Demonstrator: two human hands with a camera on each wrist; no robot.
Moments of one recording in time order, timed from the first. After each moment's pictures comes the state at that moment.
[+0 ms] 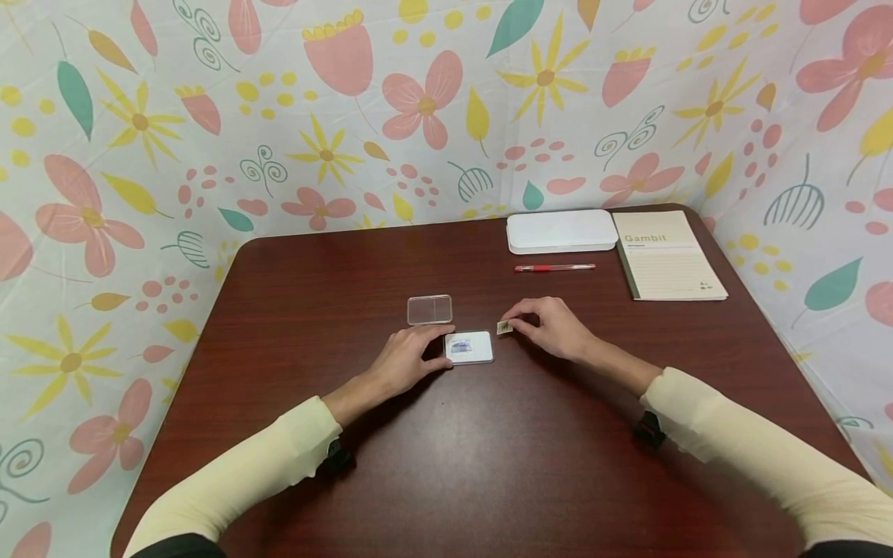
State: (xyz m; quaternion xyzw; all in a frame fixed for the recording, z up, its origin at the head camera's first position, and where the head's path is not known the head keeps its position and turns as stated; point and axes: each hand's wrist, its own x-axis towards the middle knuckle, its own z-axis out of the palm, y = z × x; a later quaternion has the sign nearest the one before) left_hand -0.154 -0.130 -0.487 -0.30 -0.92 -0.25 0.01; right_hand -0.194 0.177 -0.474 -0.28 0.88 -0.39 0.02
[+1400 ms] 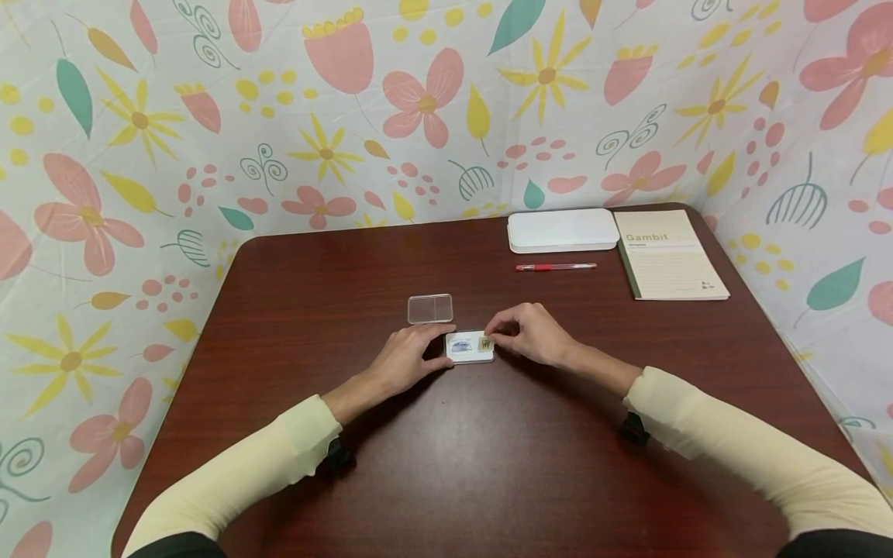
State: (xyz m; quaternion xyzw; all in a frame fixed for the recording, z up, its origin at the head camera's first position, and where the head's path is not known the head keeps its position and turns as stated) left_hand -0.155 -0.130 -0.484 -0.29 -0.92 -0.25 0.00; right_hand -0.187 0.148 -0.473 -0.28 0.87 -0.39 0.07
